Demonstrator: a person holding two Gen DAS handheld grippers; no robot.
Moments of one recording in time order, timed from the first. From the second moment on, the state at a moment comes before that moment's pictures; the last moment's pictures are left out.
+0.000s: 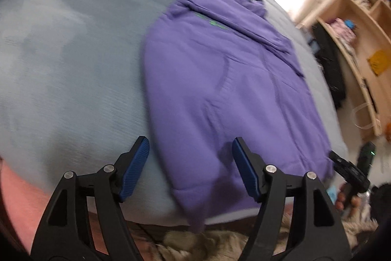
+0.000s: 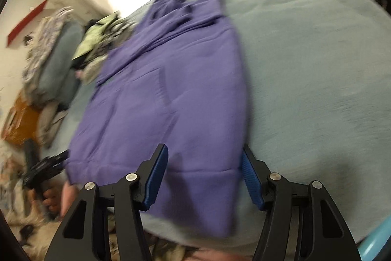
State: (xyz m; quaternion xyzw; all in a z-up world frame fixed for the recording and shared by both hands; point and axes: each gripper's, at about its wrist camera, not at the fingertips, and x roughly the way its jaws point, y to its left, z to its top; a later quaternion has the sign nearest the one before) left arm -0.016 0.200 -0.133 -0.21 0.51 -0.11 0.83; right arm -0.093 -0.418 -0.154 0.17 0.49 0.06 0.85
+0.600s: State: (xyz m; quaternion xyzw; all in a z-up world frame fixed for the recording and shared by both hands) left arm -0.006 0.185 -0.147 -0.24 0.50 -0.18 0.81; right arm -0.067 -0.390 -0.177 0.21 0.47 0.09 0.85
